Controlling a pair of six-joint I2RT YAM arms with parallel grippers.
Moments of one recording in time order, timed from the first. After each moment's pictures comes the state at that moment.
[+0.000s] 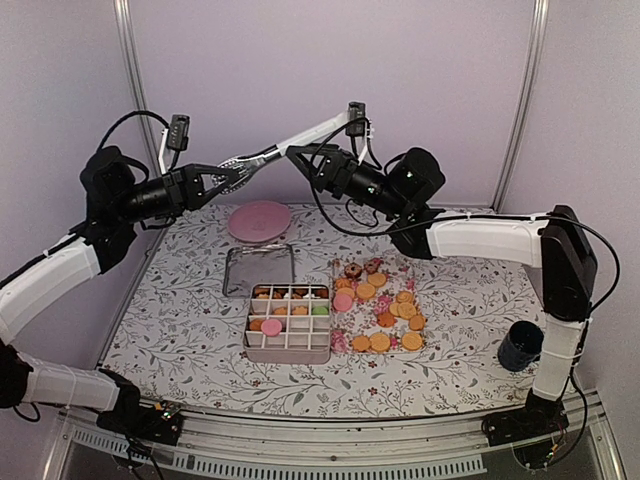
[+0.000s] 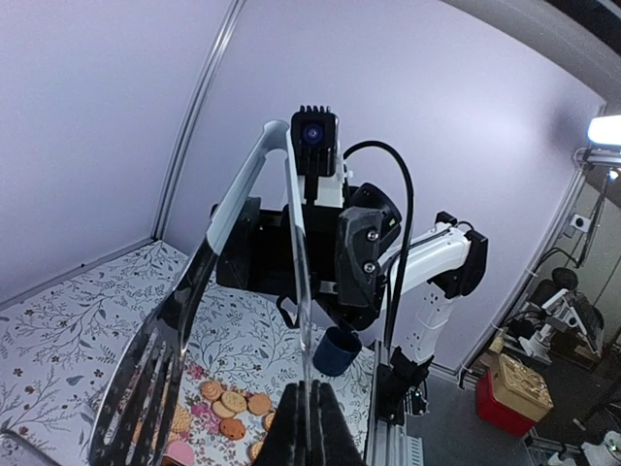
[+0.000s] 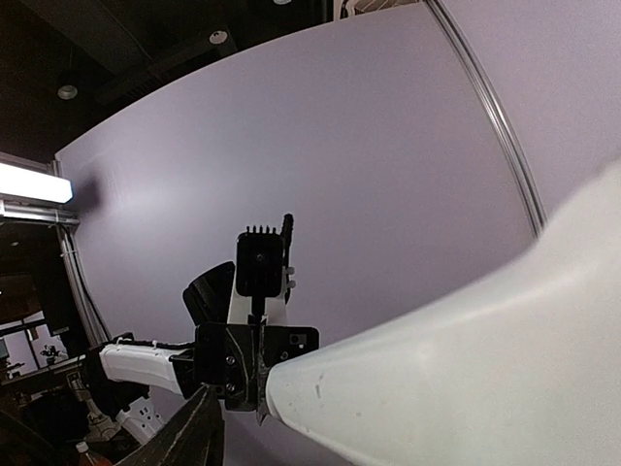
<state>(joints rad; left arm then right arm) -0.36 1.14 0.96 0.41 0.93 -0.58 0.83 1.91 1.47 1.00 -0.53 0.70</state>
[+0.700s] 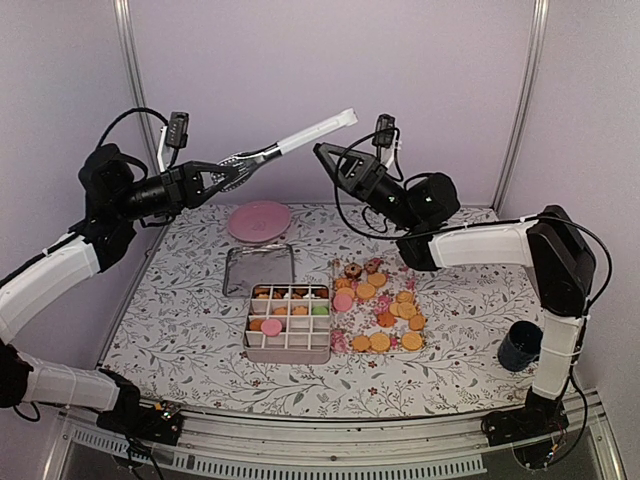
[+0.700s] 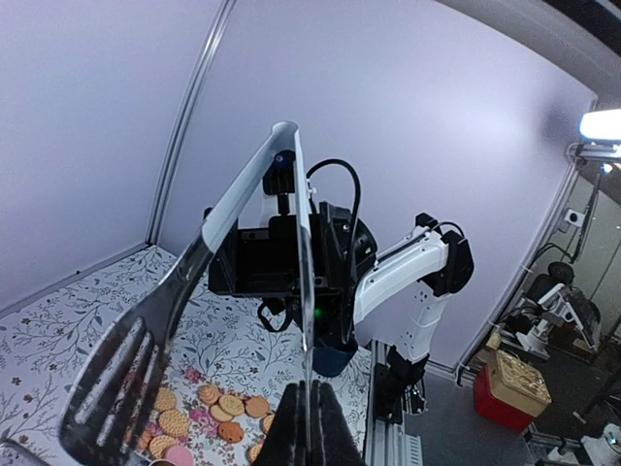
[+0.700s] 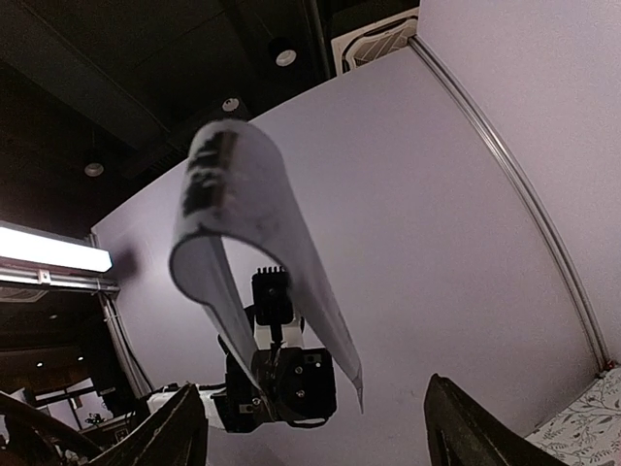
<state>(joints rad) -0.36 1.15 0.98 0.41 0.93 -0.58 0.77 1.94 1.32 1.36 -0.47 0.97</state>
